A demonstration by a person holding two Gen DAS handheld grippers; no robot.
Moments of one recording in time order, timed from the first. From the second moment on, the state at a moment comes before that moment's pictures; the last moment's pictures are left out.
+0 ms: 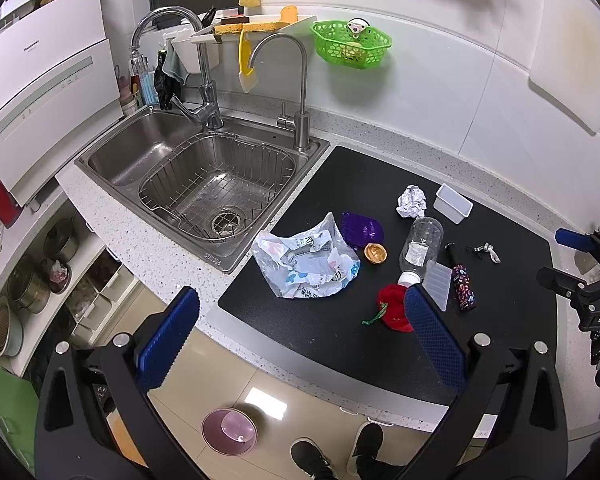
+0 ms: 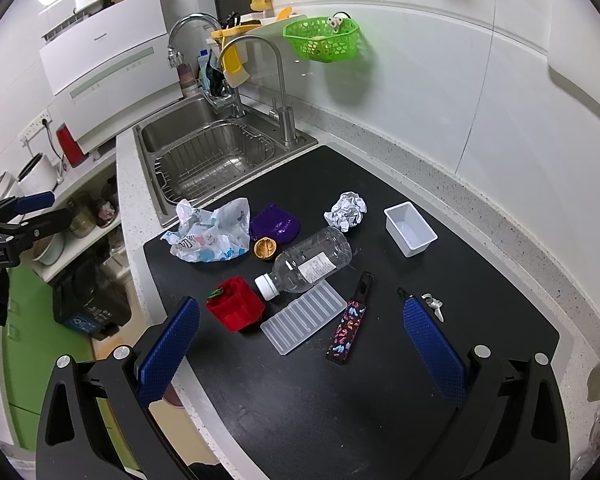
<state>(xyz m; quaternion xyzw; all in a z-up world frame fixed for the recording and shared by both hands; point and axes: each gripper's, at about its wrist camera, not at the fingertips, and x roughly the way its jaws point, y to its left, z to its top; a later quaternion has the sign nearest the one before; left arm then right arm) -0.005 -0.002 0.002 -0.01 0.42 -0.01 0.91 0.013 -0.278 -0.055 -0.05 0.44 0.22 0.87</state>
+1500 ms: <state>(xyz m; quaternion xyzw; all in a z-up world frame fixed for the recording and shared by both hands) 0.021 -0.007 -0.019 0.01 0.43 0.00 0.90 0.019 -0.281 -0.066 -0.04 0.45 0.22 0.87</state>
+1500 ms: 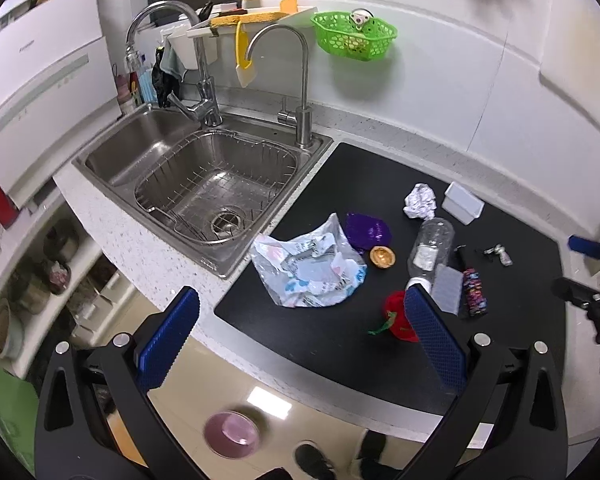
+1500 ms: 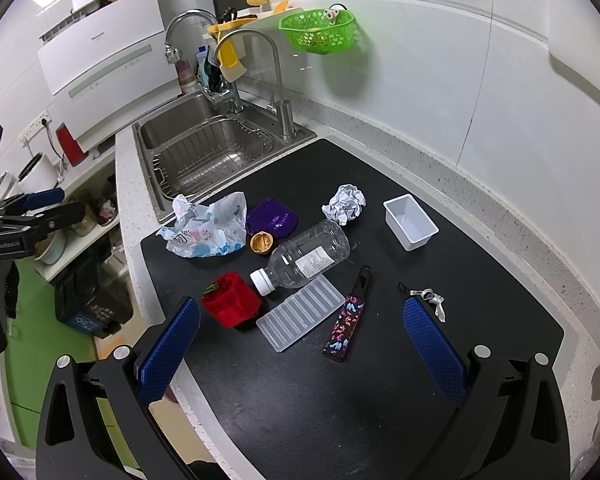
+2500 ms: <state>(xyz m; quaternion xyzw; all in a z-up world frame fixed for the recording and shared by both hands) 0.147 0.023 -0.181 -0.09 0.58 0.02 0.81 0.067 -0.304 -0.102 -0.03 0.49 0.20 0.85</state>
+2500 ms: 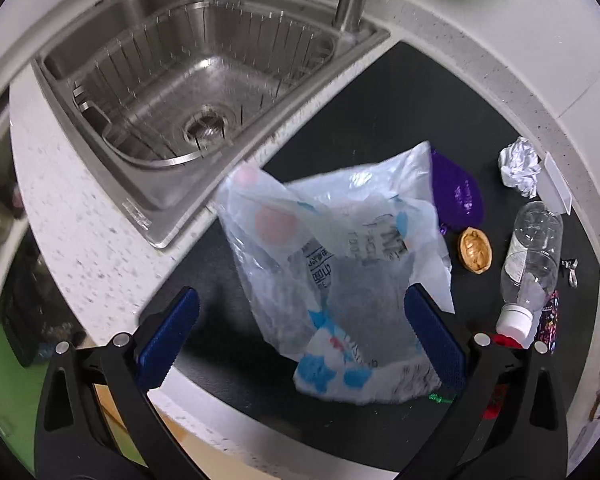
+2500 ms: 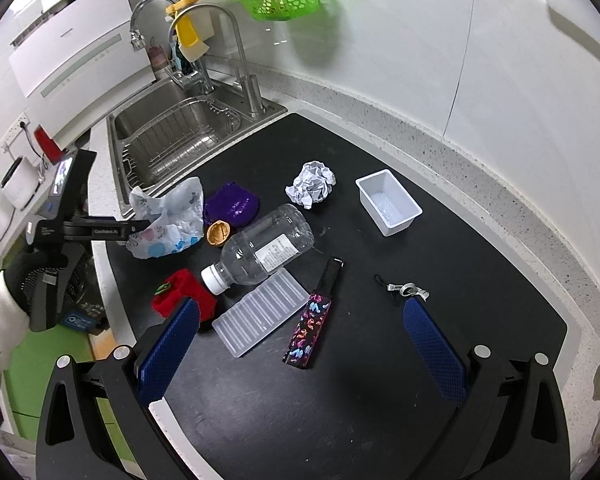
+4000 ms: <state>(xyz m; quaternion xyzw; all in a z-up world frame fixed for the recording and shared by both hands) 0.099 0.001 -0.065 -0.09 0.49 -0.03 0.87 0.156 -0.376 -0.236 -0.08 0.58 0.10 0.81</state>
